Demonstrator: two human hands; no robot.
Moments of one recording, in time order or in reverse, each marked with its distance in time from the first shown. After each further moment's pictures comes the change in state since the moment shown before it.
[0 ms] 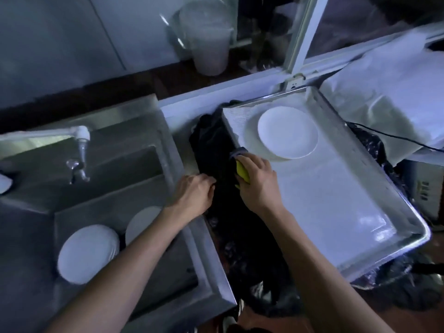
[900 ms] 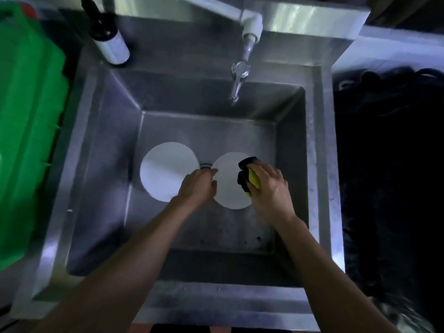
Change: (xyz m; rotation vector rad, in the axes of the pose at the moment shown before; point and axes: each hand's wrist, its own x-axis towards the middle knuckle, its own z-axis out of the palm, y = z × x) left_hand -0.224 -0.292 0.101 -0.385 -0.253 -0.750; right_hand -0.046 -0.166 0.309 -0.114 -0.554 -0.153
